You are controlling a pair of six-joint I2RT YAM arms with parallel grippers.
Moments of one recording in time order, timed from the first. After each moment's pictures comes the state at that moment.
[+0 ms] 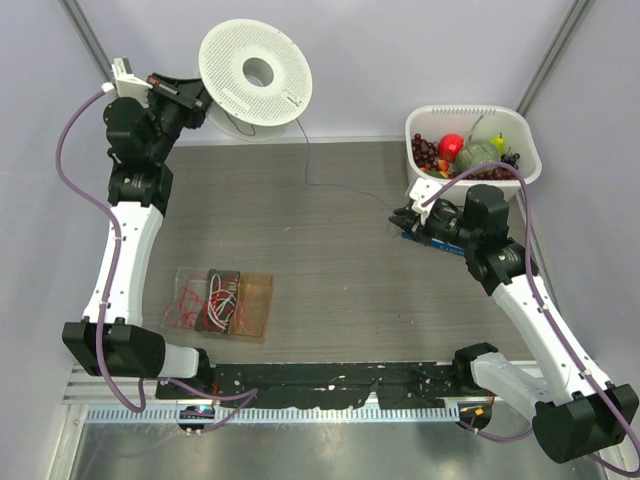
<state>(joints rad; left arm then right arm) -0.04 1.38 1.55 0.05 0.28 -1.16 0.26 0.95 0.90 -0.25 -0.64 -0.52</state>
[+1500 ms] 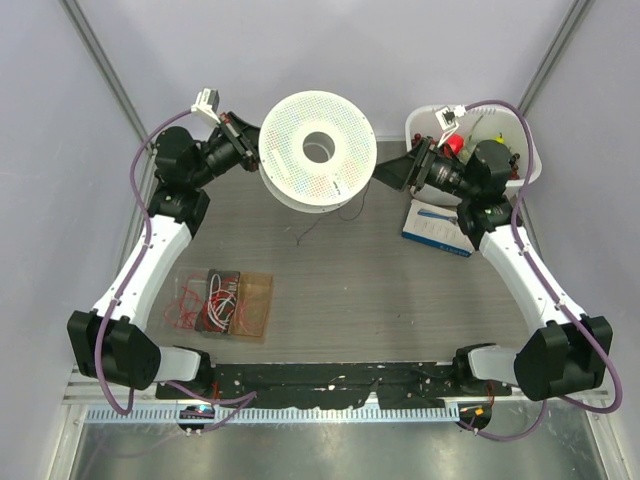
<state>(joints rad) -0.23 1.34 1.28 0.24 0.69 -1.29 0.18 1.26 1.10 0.24 -0.85 0.73</state>
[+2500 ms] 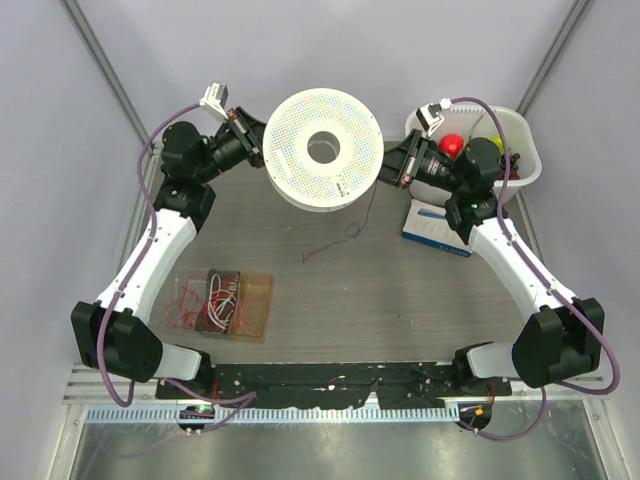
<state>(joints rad) -0.27 1.38 1.32 0.27 0.72 -1.28 0.25 1.33 1.13 0.45 -0.94 1.19</state>
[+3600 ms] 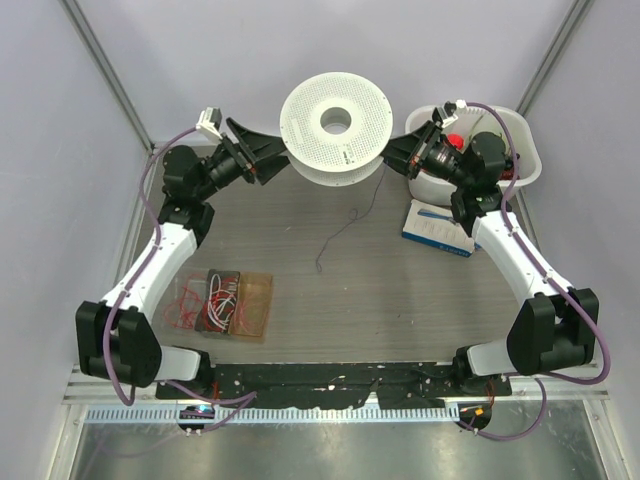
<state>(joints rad) -0.18 1.34 1.09 0.45 0.71 -1.36 0.17 1.39 1.14 0.46 -0.85 1.43</state>
